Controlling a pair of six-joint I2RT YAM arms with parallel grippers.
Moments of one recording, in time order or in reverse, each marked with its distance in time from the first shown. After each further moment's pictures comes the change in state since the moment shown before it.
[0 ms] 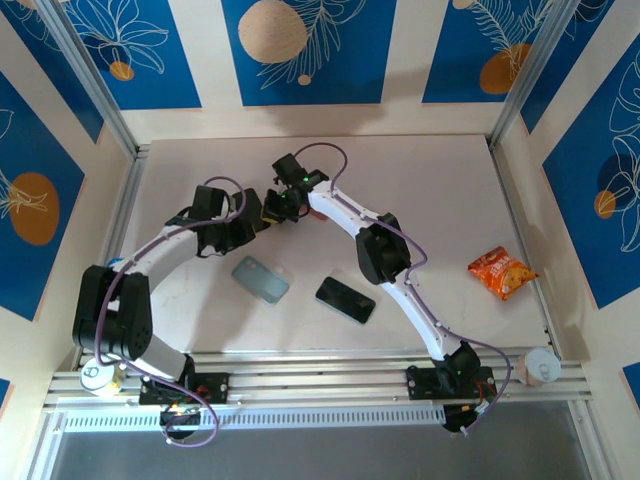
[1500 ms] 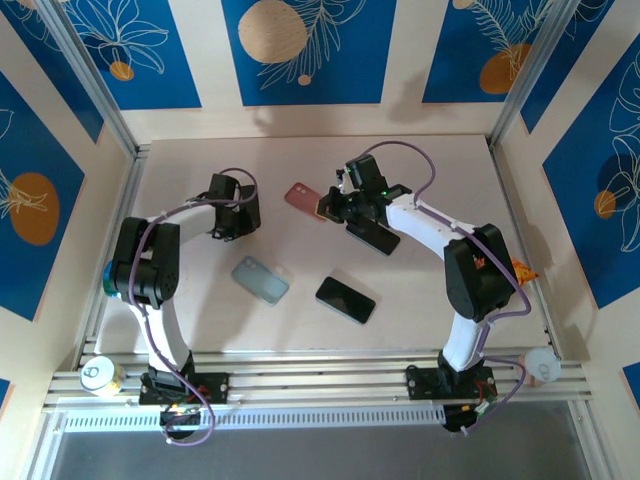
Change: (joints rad) left arm 0.032 0.367 0.236 0.014 -0.120 0.101; right arm -0.172 -0.921 -1.180 0.441 0.002 -0.048
